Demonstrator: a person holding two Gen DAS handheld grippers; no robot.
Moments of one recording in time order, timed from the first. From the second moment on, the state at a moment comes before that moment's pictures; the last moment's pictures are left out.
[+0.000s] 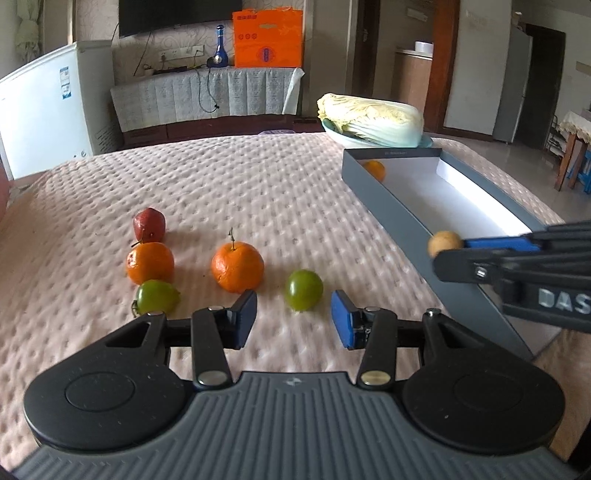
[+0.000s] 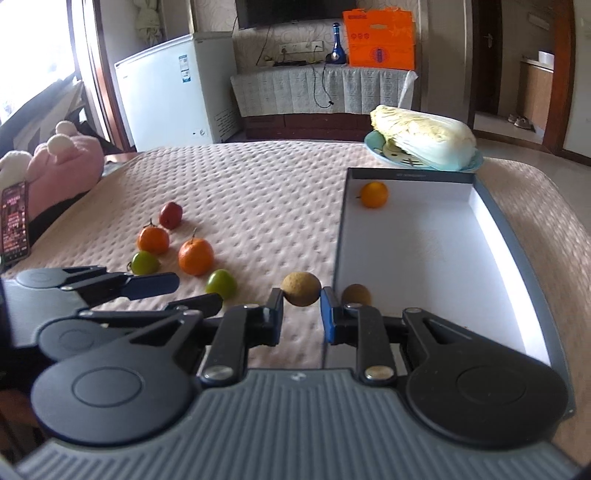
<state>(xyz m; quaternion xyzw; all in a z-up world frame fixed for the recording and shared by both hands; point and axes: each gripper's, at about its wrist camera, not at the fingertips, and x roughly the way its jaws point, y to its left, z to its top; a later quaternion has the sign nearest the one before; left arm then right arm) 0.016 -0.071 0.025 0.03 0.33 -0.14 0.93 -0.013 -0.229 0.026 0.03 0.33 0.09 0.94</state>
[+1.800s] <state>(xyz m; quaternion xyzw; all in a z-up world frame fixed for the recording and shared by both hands) -0.015 0.005 0.051 0.02 0.31 -0.04 0.95 -0.033 -0.198 0.036 0.04 0.31 0.13 0.94</state>
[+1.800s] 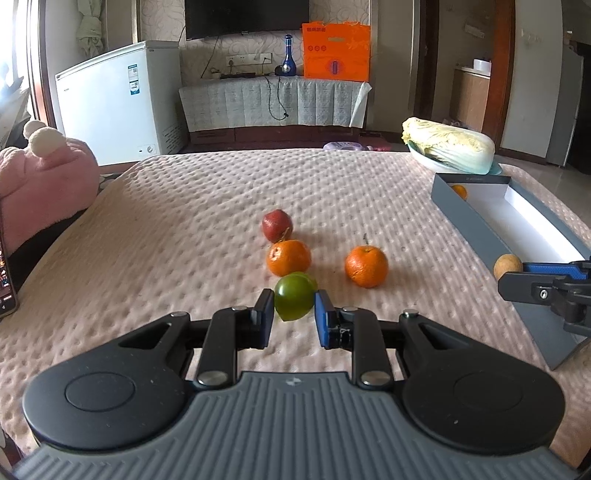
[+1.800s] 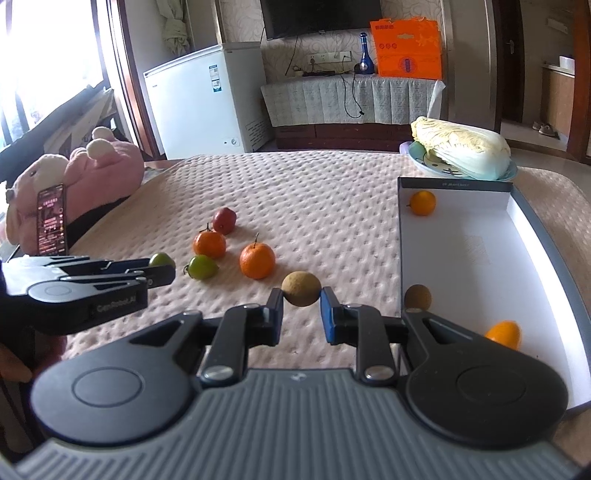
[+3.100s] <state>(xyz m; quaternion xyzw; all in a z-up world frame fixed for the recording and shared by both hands) -0.009 -0.043 0.049 0.04 0.31 -0.08 0.95 -0.040 -0.241 0.048 0.07 0.28 0.12 0.95</state>
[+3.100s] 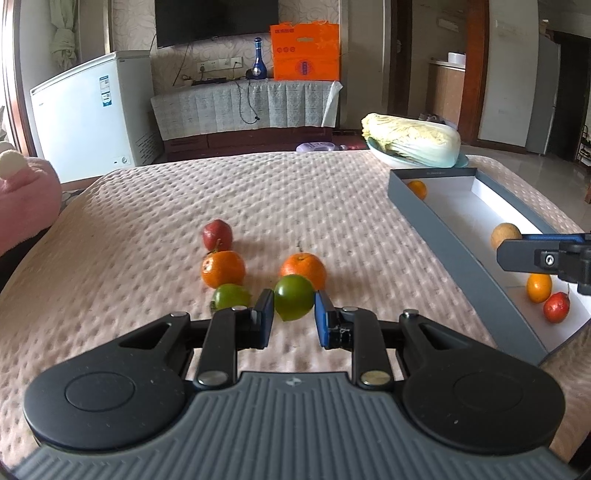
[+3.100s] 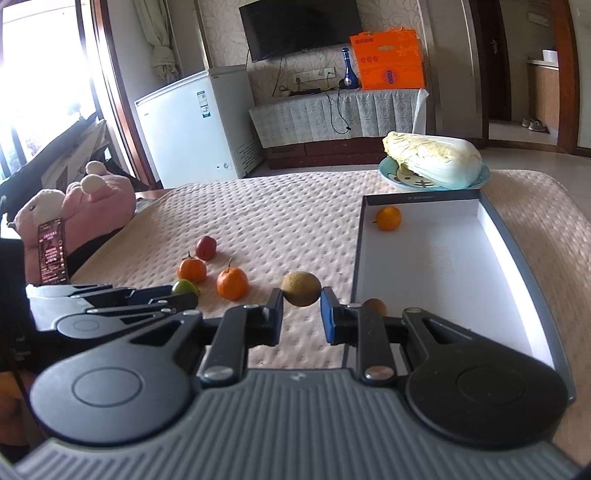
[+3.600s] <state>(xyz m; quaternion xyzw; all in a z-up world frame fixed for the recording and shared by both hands) -0.006 -0.072 0.044 0.05 0.31 -0.11 0.94 -0.045 -0.267 0.049 0.09 0.28 0.11 0.95</state>
